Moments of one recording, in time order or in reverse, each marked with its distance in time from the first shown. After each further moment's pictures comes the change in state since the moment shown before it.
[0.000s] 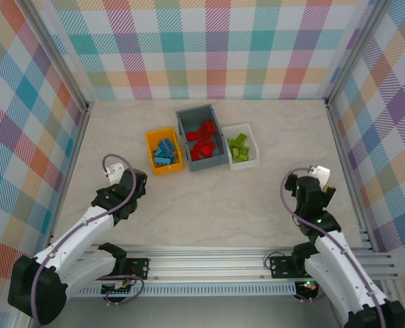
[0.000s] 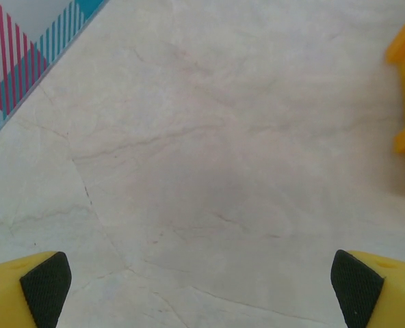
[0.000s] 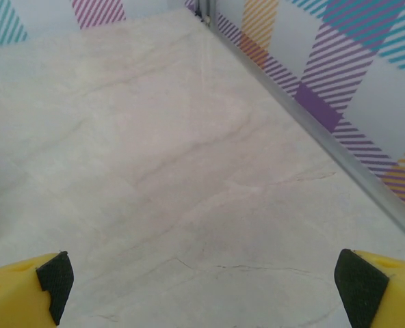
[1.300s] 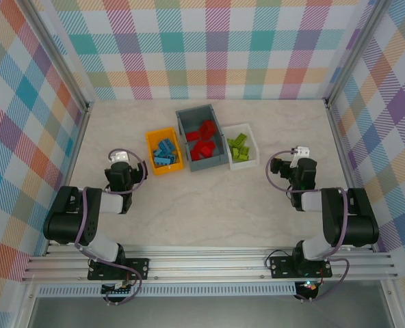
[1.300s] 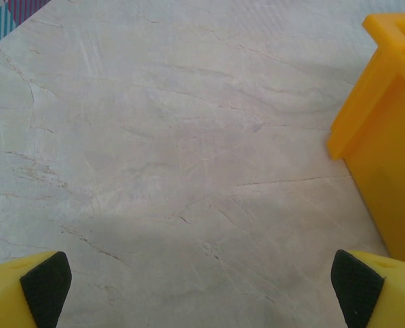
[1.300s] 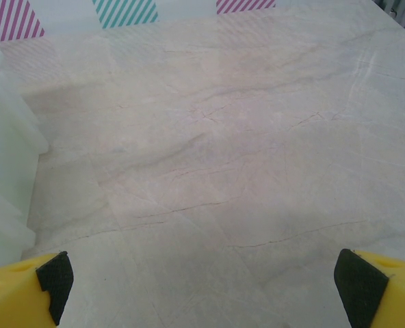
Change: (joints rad) left arm 0.301 0.612 -0.154 1.246 0.421 0.407; right arm -0.218 0.880 0.090 0.948 -0.549 -0.199
